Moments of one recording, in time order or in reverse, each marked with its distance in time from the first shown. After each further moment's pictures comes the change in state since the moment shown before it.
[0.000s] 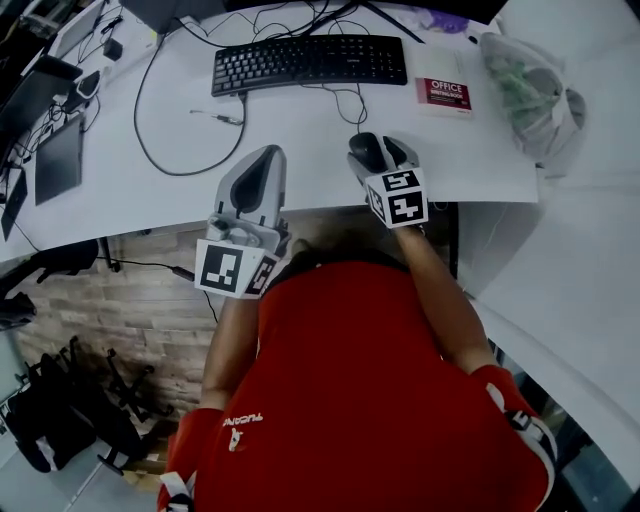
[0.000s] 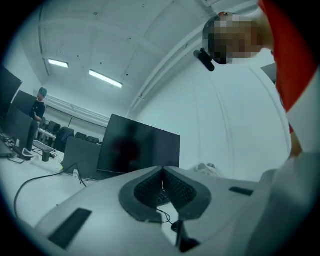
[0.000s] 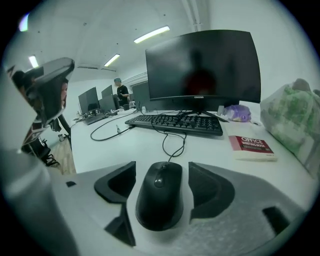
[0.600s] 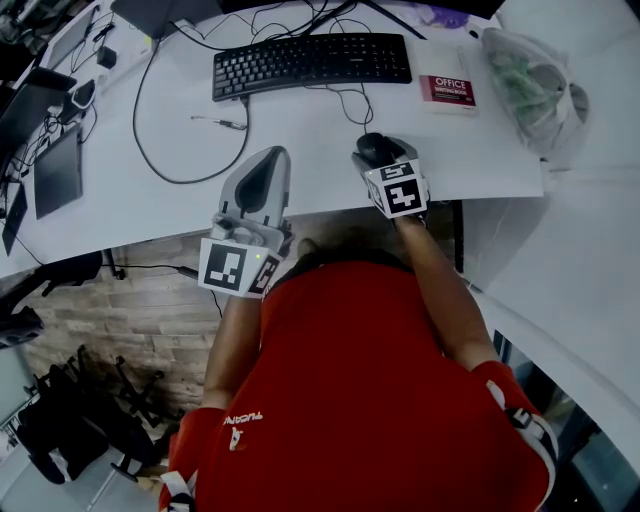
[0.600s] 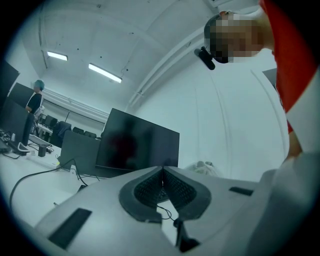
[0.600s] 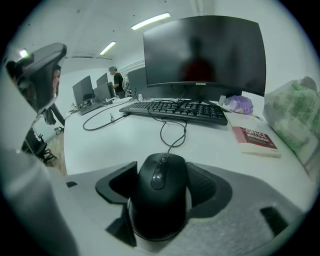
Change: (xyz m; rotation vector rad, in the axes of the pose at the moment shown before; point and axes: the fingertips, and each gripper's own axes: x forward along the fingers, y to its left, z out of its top) left arm 0.008 0.017 -0.014 -0.025 0.038 -0.043; right arm 0.031 -0.004 -0.021 -0.003 0.127 -0.033
